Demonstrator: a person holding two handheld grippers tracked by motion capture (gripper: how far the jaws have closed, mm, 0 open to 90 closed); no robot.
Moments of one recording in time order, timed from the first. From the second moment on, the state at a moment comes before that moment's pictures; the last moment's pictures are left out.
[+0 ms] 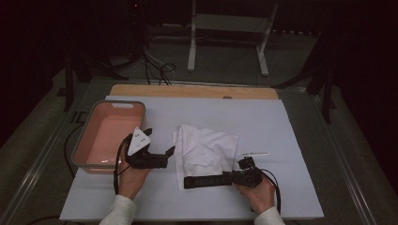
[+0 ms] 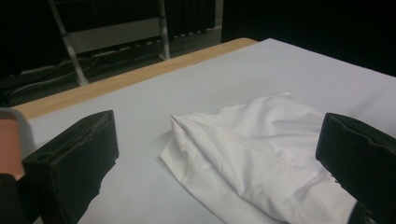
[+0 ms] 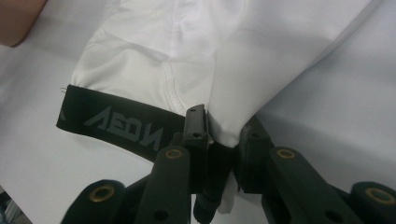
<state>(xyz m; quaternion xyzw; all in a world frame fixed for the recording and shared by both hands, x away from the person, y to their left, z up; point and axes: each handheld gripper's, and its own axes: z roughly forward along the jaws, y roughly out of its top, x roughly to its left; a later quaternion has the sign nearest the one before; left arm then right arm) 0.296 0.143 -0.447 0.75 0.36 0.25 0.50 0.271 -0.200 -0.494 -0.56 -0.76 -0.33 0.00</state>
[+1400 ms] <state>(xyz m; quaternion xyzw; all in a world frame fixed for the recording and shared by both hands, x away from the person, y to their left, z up) 0.383 0.095 -0.511 0.78 0.42 0.18 0.43 0.269 -0.205 -0.493 -0.56 -0.76 -0.33 0.00</state>
